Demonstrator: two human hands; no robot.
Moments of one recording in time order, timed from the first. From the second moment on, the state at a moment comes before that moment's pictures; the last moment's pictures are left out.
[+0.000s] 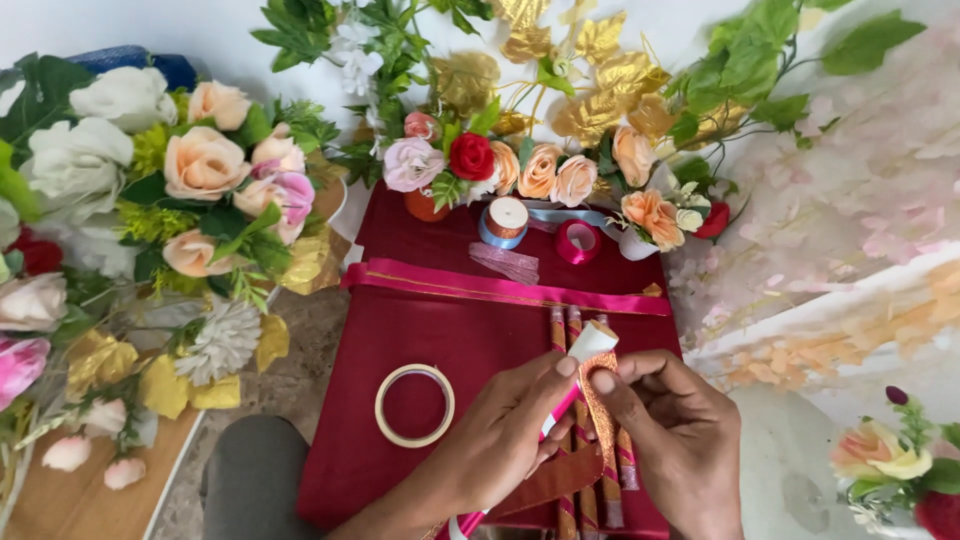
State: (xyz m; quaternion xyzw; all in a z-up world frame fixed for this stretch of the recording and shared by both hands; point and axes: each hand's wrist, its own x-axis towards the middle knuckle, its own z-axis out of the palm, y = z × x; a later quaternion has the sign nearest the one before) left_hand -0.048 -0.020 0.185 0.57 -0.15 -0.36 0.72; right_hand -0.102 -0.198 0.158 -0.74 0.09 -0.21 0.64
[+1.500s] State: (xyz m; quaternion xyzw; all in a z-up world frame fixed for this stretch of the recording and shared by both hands) left_hand -0.039 -0.065 0.122 0.59 -0.25 -0.08 0.77; right_hand -0.075 -0.251 0.104 -0.73 0.11 -0.12 0.66
